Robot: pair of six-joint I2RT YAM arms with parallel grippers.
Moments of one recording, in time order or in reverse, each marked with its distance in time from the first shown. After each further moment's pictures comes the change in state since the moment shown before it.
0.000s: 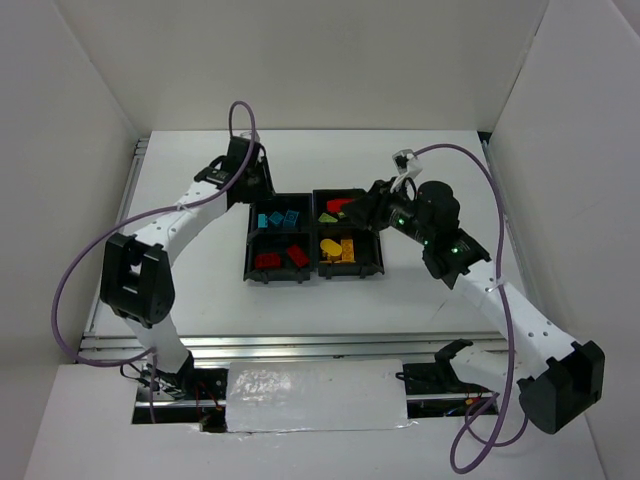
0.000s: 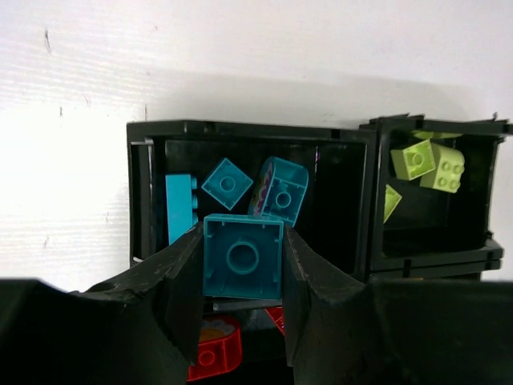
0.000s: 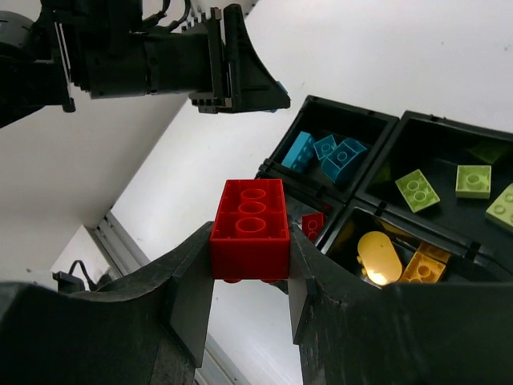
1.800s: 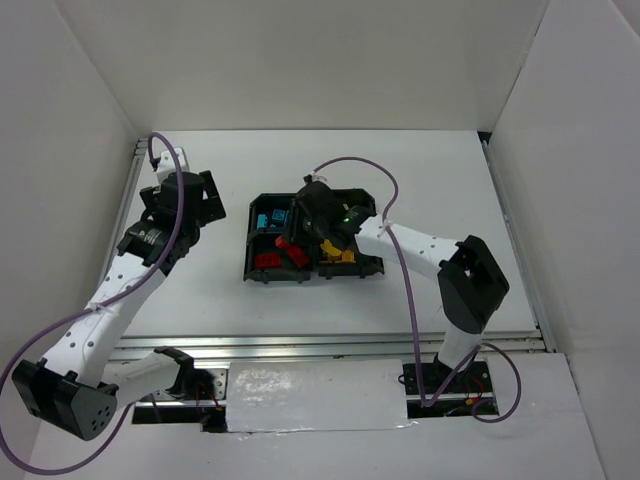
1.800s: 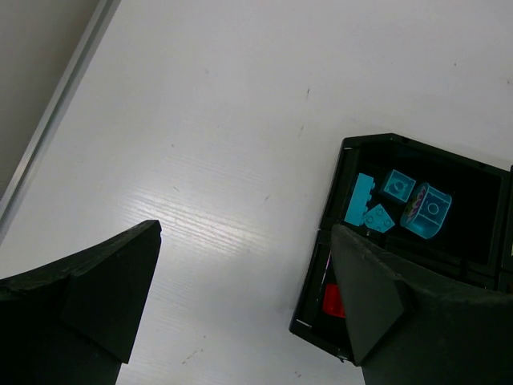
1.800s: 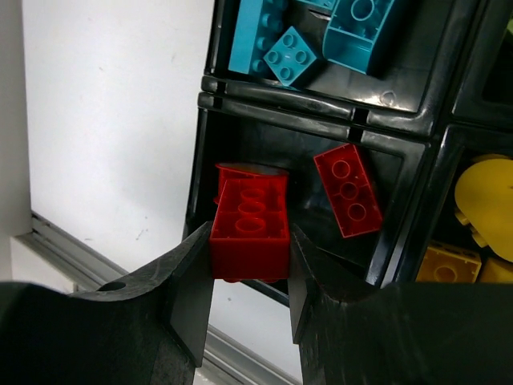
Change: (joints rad) left arm 0.009 -0.649 -0.330 -0.143 -0.483 0.076; right arm 0.333 0.695 0.405 -0.270 0.339 0.282
